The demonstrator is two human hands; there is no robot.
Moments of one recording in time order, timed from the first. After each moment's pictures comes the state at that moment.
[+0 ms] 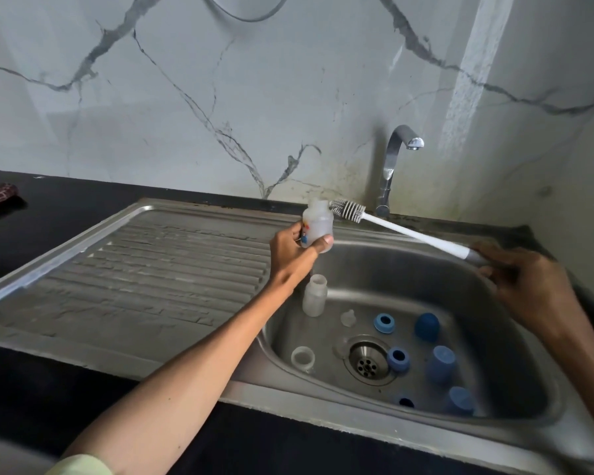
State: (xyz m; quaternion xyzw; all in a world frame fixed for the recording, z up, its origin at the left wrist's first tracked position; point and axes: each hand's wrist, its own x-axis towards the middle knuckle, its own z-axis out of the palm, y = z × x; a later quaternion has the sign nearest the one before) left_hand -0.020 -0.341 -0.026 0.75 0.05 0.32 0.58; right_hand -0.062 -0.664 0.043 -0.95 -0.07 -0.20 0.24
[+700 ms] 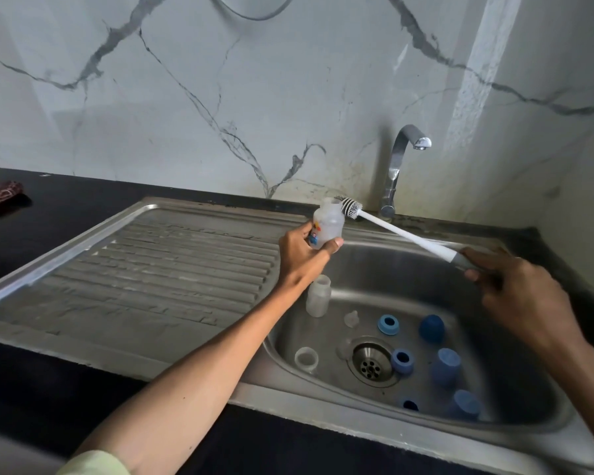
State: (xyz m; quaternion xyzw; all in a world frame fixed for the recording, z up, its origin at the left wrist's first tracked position) left_hand -0.016 -0.347 -0.029 0.76 0.03 0.35 0.55; right_hand -0.068 -0.641 0.041 -0.96 -0.07 -0.17 0.20
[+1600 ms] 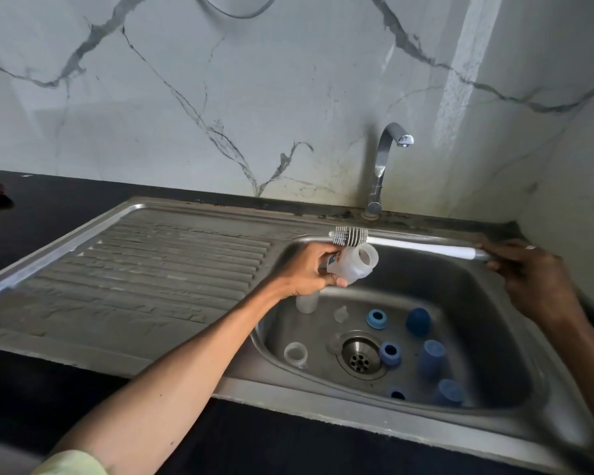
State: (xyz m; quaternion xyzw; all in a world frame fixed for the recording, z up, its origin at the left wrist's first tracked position) left_hand -0.023 -0.351 -0.032 0.86 -0.14 0.06 0.49; right_hand -0.021 -0.697 0.022 -0.90 -0.19 -0.25 0.29
